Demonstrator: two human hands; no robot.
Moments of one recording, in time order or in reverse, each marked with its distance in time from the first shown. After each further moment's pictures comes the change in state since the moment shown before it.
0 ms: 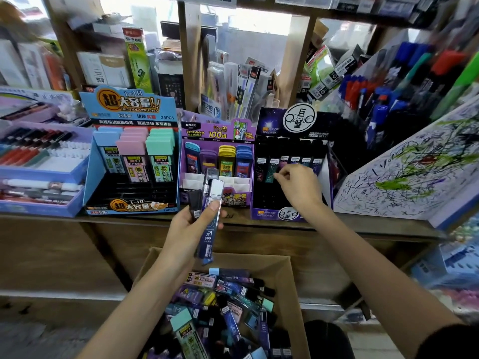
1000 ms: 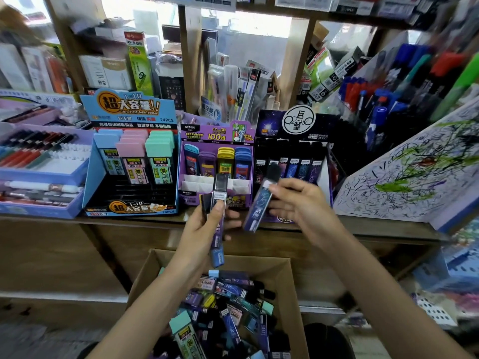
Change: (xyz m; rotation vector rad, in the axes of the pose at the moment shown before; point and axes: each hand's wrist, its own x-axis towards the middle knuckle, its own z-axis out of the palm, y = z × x) left_hand 0.001 -0.008 0.020 -0.036 -0.064 0.029; right_hand -0.060 -0.017 -0.041 1.234 -0.363 0.297
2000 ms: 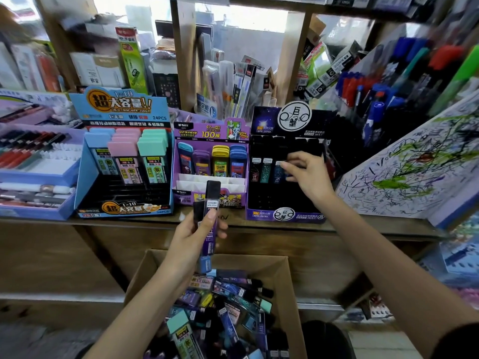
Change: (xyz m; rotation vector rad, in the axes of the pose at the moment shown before) left_hand -0.003 -0.012 -0.011 0.059 0.000 -0.005; right_hand 0.092 0.014 -0.049 -0.444 0.187 -0.345
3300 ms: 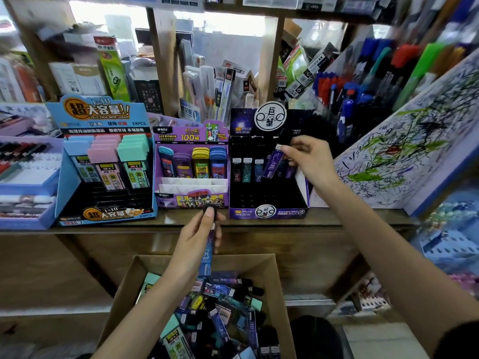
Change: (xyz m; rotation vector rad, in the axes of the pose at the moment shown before) left_hand 0.002 -0.013 0.027 0.072 -0.087 0.018; right_hand -0.012 -0.043 -0.042 0.019 0.080 -0.008
